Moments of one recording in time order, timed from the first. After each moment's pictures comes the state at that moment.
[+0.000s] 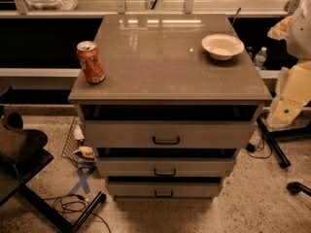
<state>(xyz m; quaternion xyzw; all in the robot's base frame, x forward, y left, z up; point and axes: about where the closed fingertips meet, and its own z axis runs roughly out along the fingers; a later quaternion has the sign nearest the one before) 0.438 -0.215 0.984 -0.60 0.78 -0.04 0.17</state>
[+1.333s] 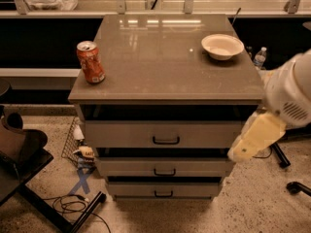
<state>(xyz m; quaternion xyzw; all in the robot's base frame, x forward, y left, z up) 0.418 -0.191 0.907 -0.49 0.84 0.00 0.22</state>
